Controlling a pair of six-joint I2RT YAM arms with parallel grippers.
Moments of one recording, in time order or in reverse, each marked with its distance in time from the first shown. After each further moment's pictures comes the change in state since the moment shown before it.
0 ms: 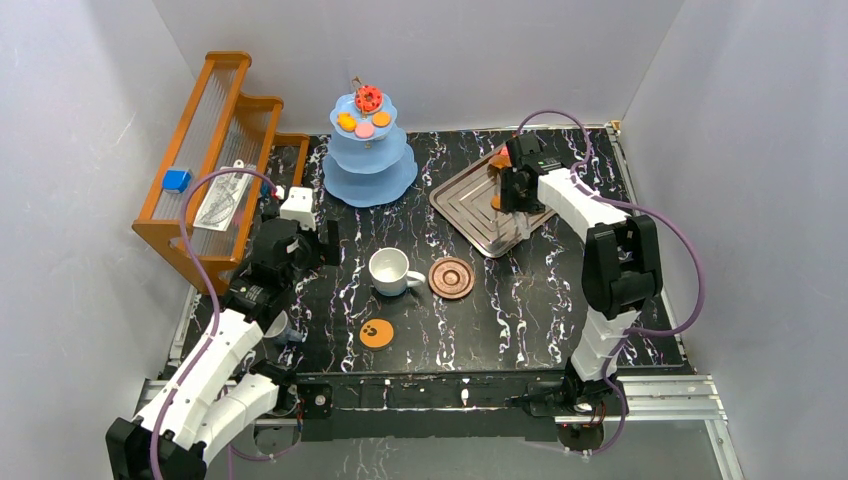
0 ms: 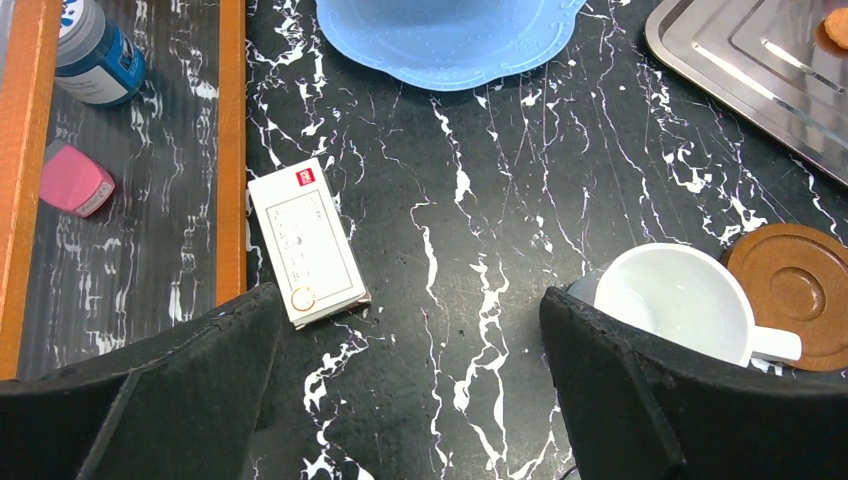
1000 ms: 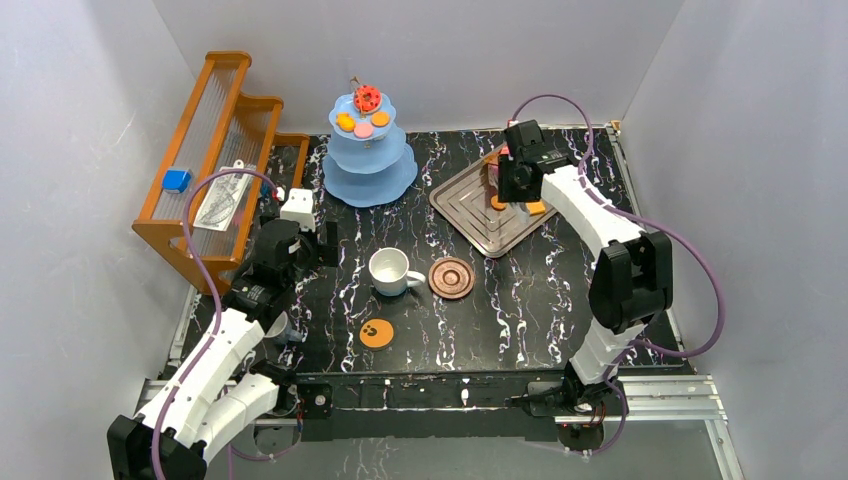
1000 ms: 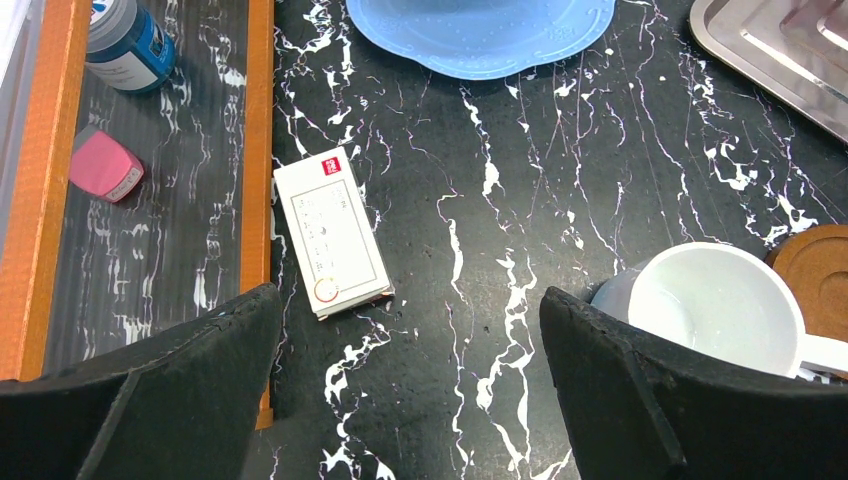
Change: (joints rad) left arm 0.000 0.008 -0.014 0.000 -0.053 0.019; right arm 0.039 -0.094 0.060 -0.058 -0.027 0.000
